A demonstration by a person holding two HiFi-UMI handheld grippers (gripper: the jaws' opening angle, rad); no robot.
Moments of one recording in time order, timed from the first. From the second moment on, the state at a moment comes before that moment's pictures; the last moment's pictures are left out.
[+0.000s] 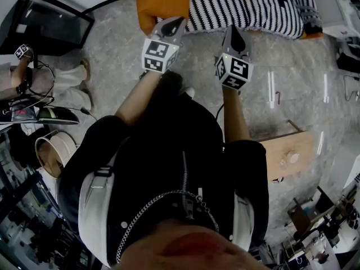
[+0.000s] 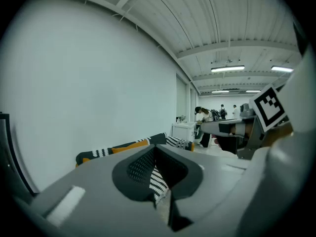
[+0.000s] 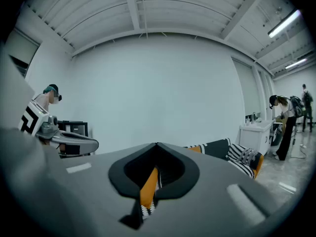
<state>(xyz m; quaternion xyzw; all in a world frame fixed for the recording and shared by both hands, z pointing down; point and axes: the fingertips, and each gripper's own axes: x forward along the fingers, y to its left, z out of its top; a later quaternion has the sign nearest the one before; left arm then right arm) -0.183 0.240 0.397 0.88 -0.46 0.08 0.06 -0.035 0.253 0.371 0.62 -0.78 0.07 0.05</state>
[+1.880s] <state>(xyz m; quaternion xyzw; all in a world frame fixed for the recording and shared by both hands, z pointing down) -0.144 0.242 0.403 0.90 -0.42 0.09 0.06 -0.026 0.266 0.361 0.58 -0.81 0.06 0.02</state>
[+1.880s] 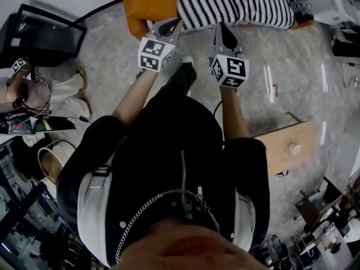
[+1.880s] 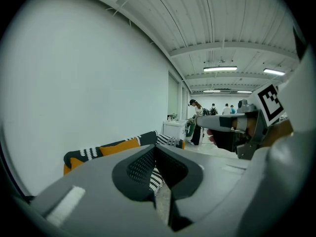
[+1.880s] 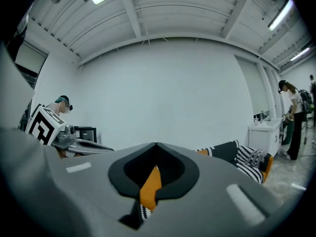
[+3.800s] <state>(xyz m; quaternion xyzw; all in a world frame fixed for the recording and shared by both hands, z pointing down) -0.071 -0.048 0.428 0.89 -0.43 0.07 0.11 0.055 -0.023 0.375 0.57 -0.81 0.06 0.09</state>
